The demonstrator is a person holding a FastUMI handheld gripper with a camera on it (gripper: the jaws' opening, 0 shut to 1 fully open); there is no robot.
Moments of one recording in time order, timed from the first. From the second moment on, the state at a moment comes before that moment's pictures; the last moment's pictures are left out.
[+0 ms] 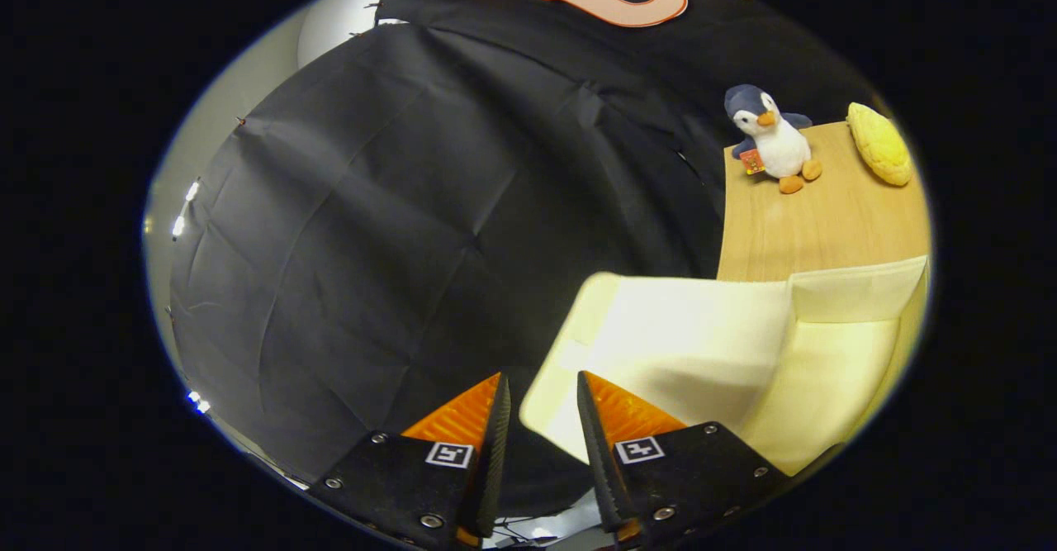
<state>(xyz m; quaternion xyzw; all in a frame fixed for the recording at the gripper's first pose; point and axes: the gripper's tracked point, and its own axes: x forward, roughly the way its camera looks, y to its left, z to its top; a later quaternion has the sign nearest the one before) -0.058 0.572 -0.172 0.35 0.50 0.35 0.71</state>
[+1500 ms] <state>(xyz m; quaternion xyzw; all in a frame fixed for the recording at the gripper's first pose) -0.196 0.095 -0.392 0.00 0.56 0.04 0.83</state>
